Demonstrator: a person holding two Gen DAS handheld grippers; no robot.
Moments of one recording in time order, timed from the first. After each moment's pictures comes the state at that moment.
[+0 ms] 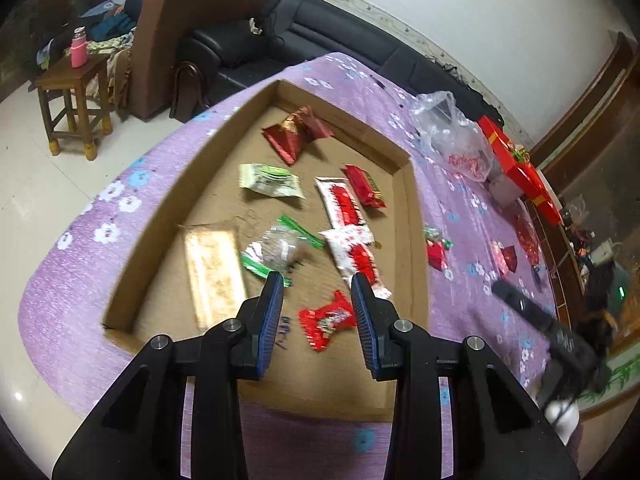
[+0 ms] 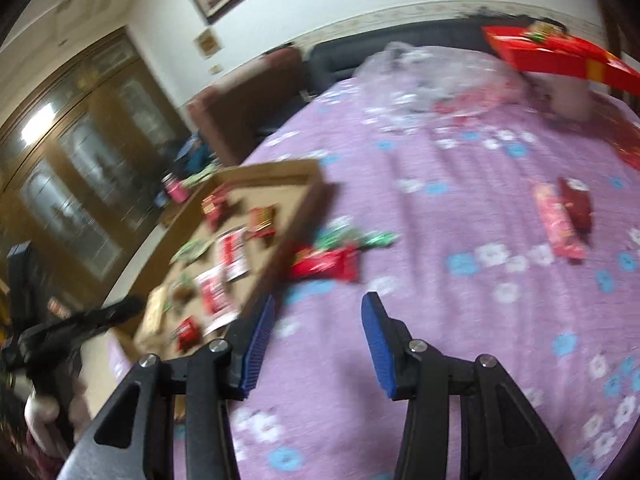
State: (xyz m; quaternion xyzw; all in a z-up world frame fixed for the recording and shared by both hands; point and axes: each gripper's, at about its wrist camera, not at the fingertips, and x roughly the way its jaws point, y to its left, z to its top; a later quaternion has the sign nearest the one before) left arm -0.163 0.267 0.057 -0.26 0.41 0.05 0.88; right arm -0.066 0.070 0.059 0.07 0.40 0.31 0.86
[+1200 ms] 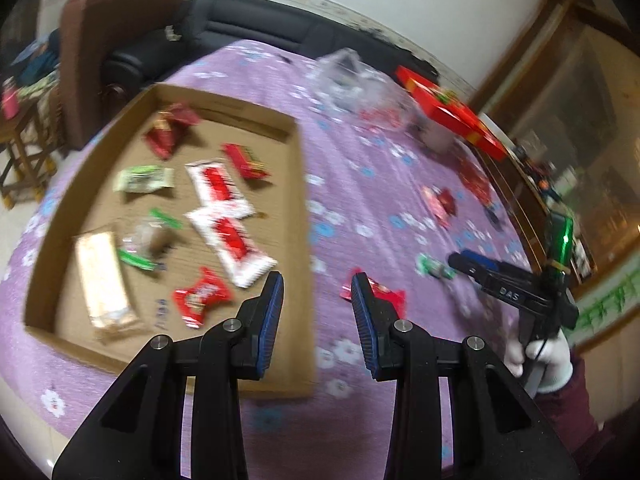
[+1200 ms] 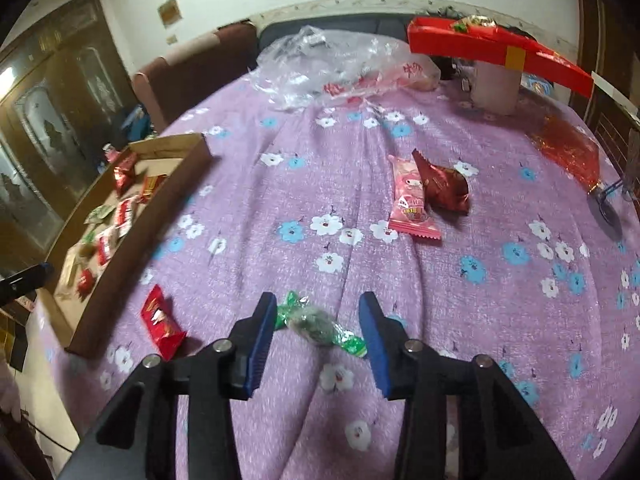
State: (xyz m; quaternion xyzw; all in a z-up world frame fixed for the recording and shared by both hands) left arm -0.156 0.178 0.078 -0.18 0.42 -0.08 0.89; right arm -0.058 -0.021 0.045 -0.02 0.43 0.23 0.87
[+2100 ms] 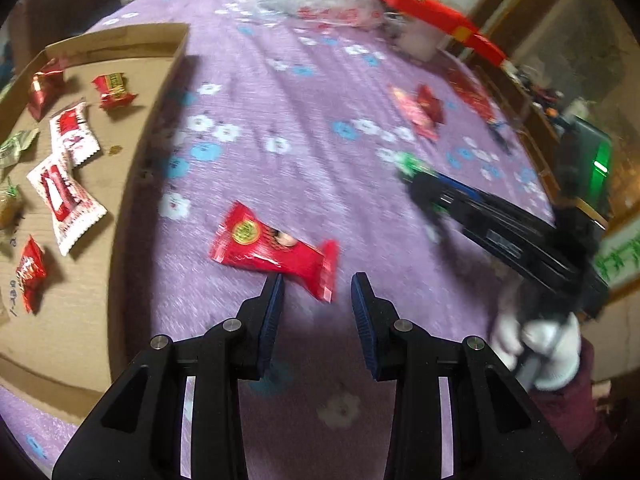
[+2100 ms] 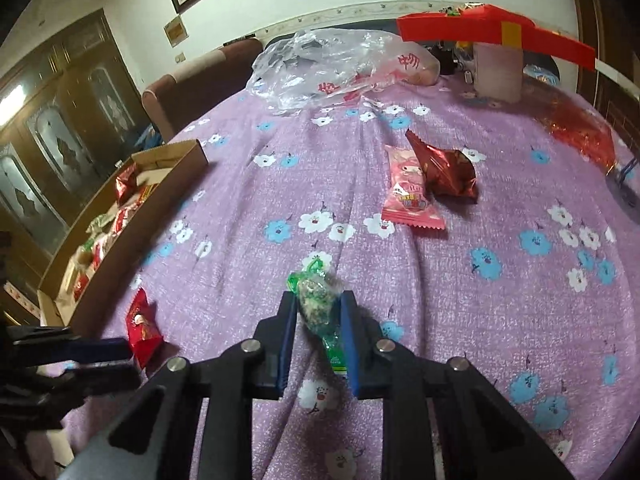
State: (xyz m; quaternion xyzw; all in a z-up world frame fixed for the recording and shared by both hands) left arm -0.100 0.073 0.021 -0.13 0.52 -0.08 0.84; right arm -0.043 -0.030 0.013 0.02 0.41 0.25 0.87
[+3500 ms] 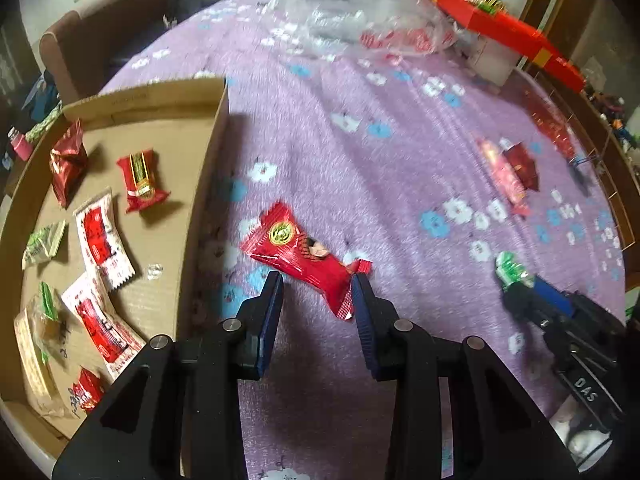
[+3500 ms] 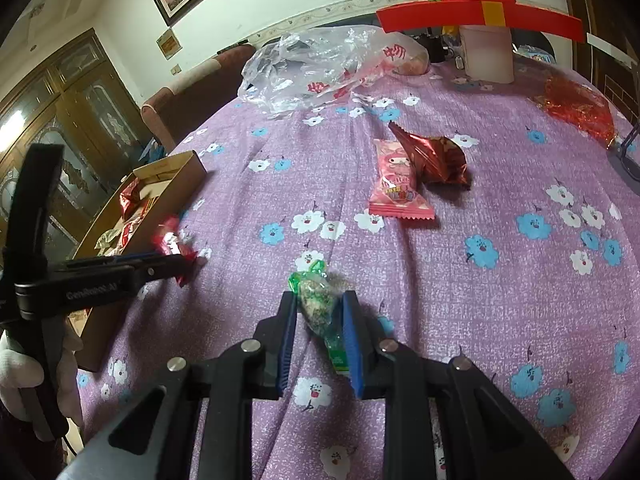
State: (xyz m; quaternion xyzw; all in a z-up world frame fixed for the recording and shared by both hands) left arm -0.023 0.085 0.028 -0.06 0.51 0.02 0.86; right arm -0.039 -0.042 0.010 0.06 0.42 0.26 0.87
